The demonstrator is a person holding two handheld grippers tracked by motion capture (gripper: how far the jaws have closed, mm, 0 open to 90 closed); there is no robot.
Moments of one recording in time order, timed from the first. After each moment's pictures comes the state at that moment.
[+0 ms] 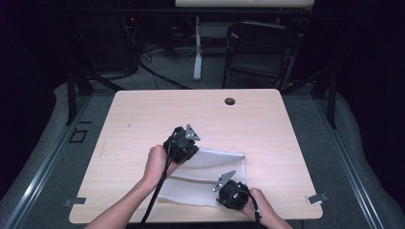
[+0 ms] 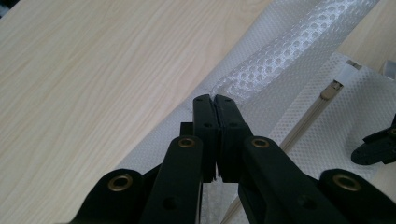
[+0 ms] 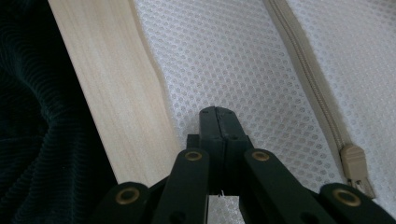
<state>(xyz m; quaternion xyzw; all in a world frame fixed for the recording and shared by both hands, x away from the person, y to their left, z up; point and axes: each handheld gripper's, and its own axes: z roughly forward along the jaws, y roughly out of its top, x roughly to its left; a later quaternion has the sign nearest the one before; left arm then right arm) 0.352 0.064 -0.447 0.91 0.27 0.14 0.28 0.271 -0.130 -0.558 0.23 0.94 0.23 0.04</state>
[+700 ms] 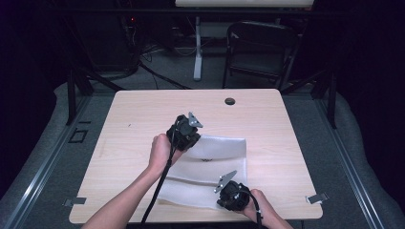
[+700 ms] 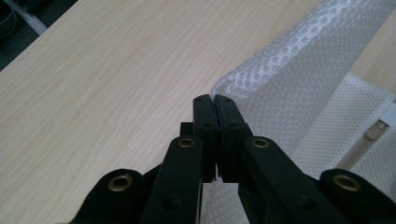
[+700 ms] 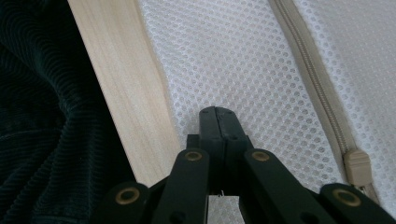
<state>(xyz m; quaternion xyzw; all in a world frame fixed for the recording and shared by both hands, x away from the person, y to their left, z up) 0.383 0.055 -0.438 0.89 0.29 0.17 0.29 0.269 -0.133 -0.558 0.23 0.94 0.24 0.02</state>
